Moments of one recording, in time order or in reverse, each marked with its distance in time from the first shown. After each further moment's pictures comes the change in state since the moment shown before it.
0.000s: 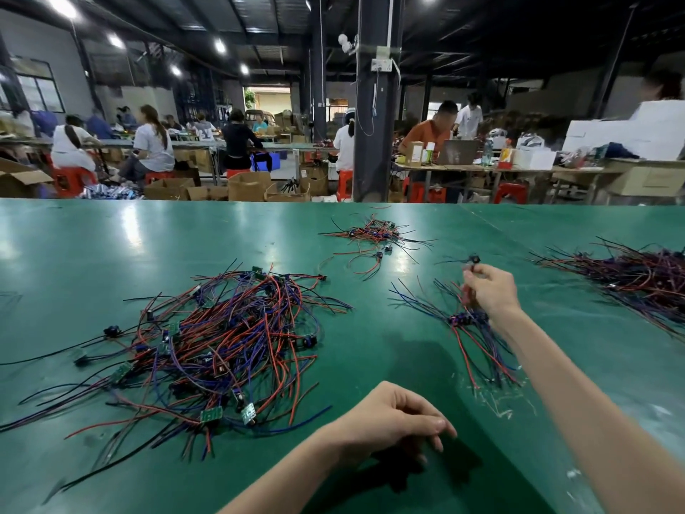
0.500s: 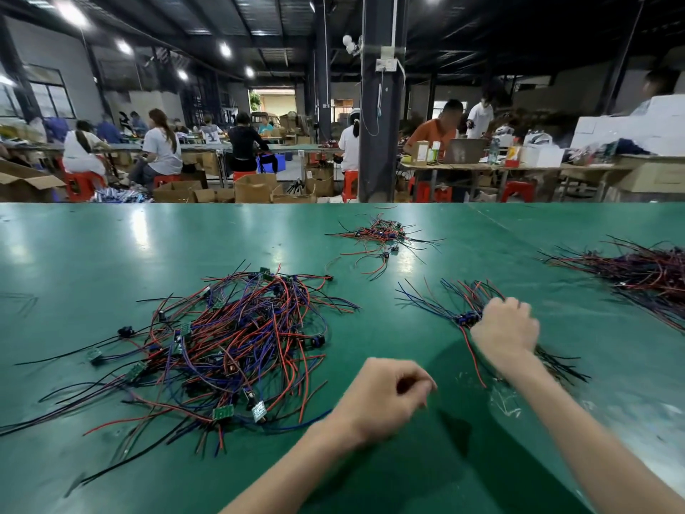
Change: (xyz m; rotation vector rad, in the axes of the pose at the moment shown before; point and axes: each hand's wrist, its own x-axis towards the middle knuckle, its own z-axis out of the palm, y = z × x) left_hand 0.007 0.000 -0.012 0.554 0.408 0.340; right_hand -0.055 0.016 -0.002 -1.273 0.092 -0.114
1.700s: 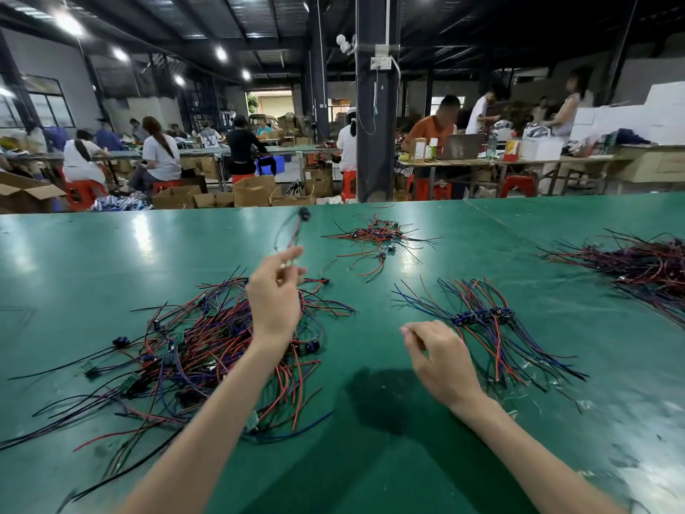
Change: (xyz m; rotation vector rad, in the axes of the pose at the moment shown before) left_hand 0.054 -0.018 -0.114 -0.070 0.865 -0.043; right_hand -0.064 -0.041 0.023 0.699 0.250 -0.598
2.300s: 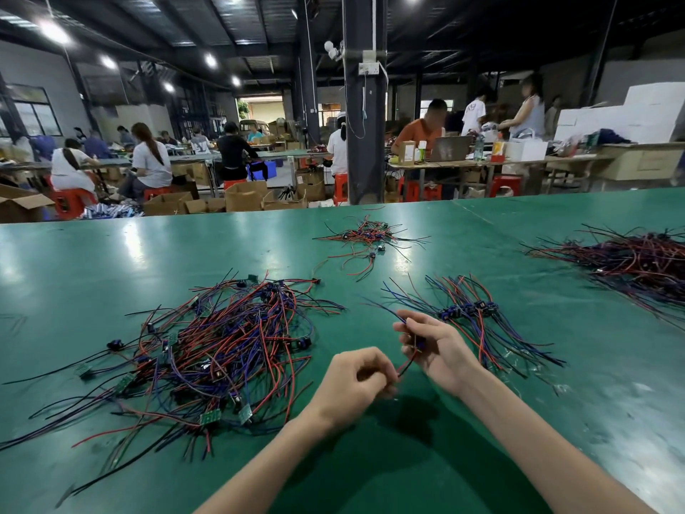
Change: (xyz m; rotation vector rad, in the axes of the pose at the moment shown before) left_hand -0.116 -0.011 0.033 -0.128 -0.781 -0.097; right_hand 0.012 -0.003 -0.027 1.445 -0.209 0.925
